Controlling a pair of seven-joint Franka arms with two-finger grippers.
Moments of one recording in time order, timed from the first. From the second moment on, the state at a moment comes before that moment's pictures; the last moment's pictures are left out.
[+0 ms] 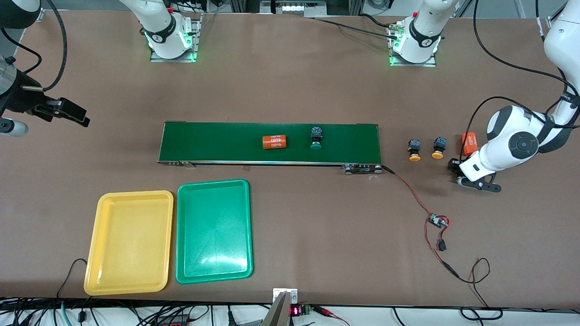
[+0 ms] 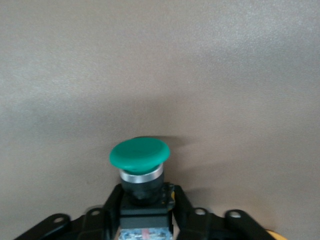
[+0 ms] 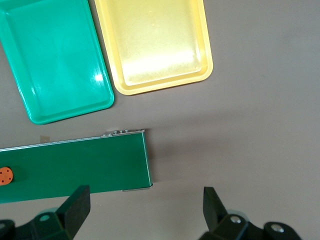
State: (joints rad) left arm 0.93 0.70 -0.77 -2.04 0.81 2.31 -0.15; right arm 0.03 0.03 -0.02 -1.63 0.01 1.65 0.15
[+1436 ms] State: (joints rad) left arm 0.43 0.70 -1.07 -1.82 0.46 1.86 -0.44; right arm 0.03 0.03 -0.02 -1.63 0.01 1.65 0.15
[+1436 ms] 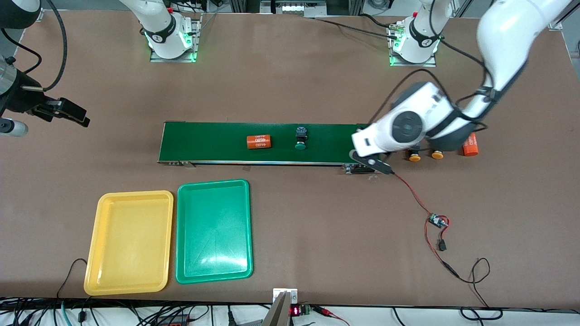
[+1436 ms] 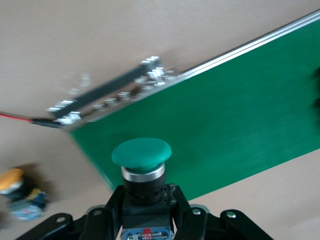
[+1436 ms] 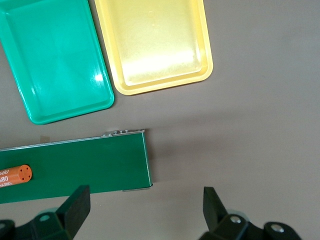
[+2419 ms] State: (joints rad) left arm 0.31 0.72 -0.96 -1.74 0.46 1.84 -0.65; right arm 0.03 0.04 -0.02 -1.63 0.01 1.65 0.15
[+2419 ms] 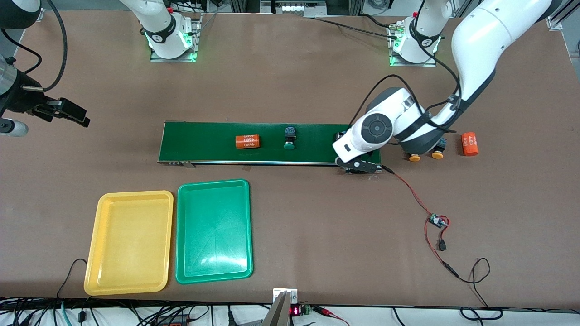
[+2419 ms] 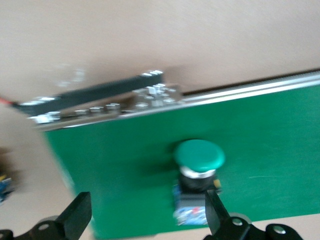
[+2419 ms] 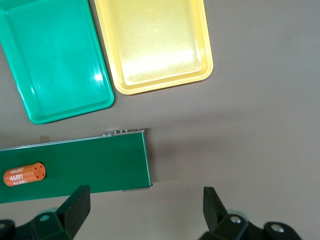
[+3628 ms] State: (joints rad) left arm 0.42 0.57 -0.55 -1.48 0.40 1.53 -0.01; right arm 0.05 -0.13 0.00 -2.00 -0.01 1.80 0.16
